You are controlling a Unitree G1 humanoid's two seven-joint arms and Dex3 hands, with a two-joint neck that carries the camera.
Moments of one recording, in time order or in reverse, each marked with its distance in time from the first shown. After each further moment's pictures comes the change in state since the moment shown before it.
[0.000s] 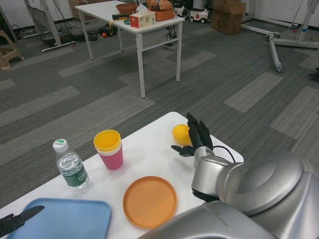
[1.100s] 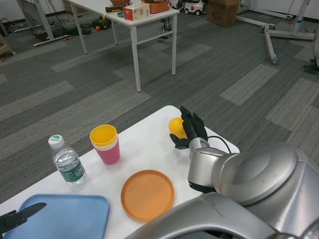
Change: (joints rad) left arm -0.001 0.000 -0.034 -0.002 0.002 0.000 0.000; right arm -0.014 -0.005 0.053 -0.001 -0.005 0.034 -0.001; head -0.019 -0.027
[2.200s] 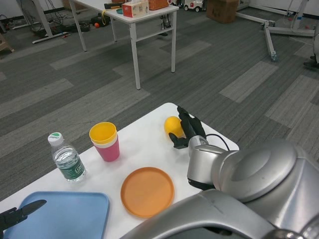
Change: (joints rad) left arm 0.000 0.000 0.000 0.001 -0.005 0.000 -0.001; right arm 0.000 0.004 -0.009 0.004 -0.002 0.000 0.066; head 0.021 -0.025
